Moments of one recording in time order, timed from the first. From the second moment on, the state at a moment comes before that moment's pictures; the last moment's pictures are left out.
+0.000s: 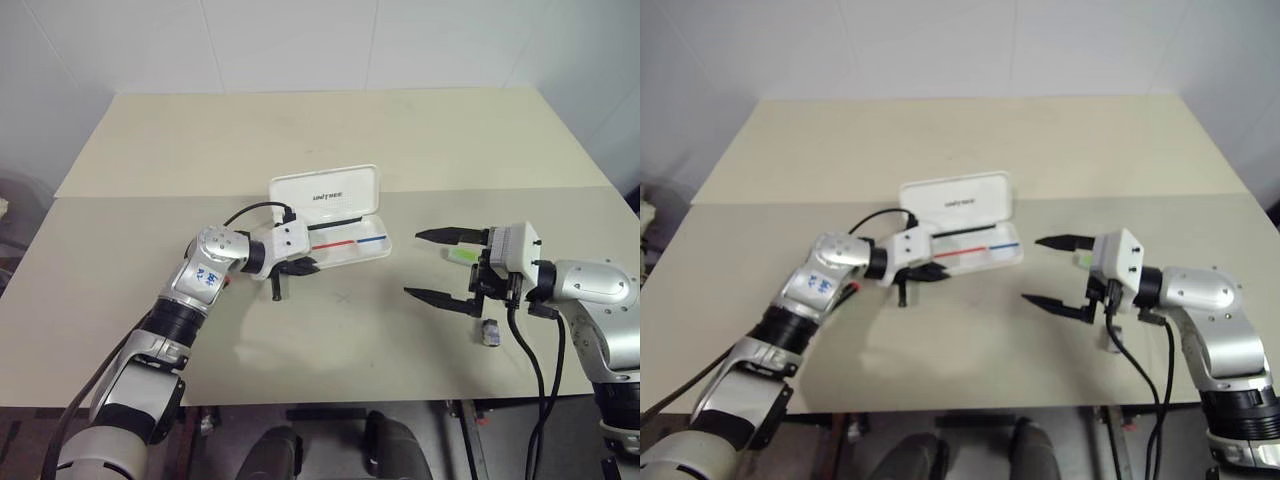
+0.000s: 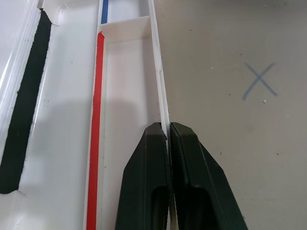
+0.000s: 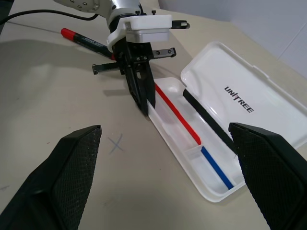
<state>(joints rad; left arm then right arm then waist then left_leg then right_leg) -0.76 0.45 -0.29 0.36 0.07 0.18 -1.05 -0.30 -0.77 -0.11 -0.17 0.45 0.09 1.16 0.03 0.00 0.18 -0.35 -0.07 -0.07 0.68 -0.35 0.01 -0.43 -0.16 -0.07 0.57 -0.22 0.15</state>
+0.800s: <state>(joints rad) -0.56 0.54 -0.34 -0.06 0.00 0.34 -1.13 -0.26 -0.76 -0.12 -0.20 0.45 0.11 1.14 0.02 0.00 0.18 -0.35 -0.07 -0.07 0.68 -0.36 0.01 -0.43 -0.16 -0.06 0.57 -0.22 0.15</state>
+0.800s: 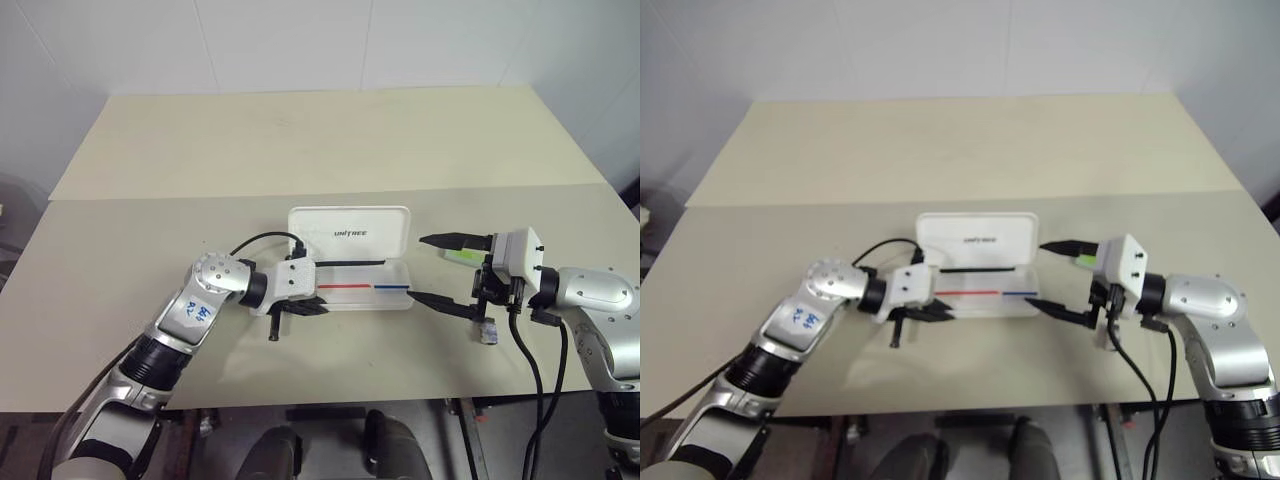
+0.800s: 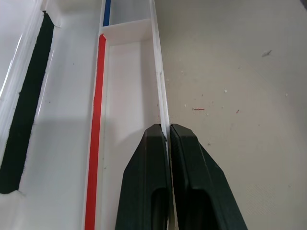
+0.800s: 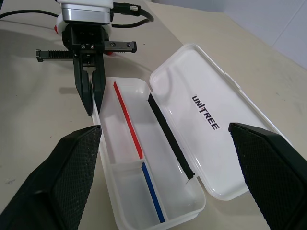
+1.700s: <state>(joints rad) -0.45 0.52 -0.22 -0.07 -0.21 0.35 -1.13 -0.27 -0.74 -0.11 -0.19 0.45 0.11 1.13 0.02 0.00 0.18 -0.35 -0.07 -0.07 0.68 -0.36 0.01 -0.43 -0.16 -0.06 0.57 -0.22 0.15</state>
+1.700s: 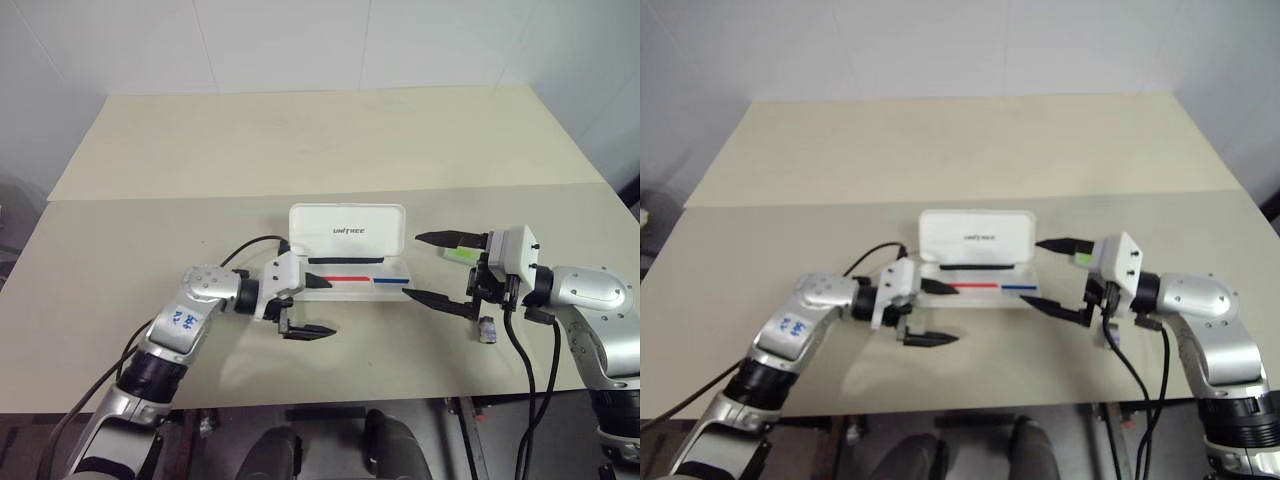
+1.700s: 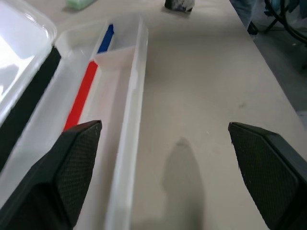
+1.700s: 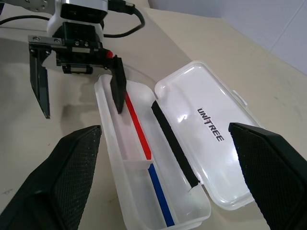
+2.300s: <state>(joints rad) -0.35 0.51 -0.20 0.00 -0.26 0.19 -1.16 -0.34 -0.73 -0.08 -0.15 0.45 0.11 1.15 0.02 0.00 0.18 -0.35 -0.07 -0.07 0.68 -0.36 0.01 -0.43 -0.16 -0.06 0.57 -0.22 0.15</state>
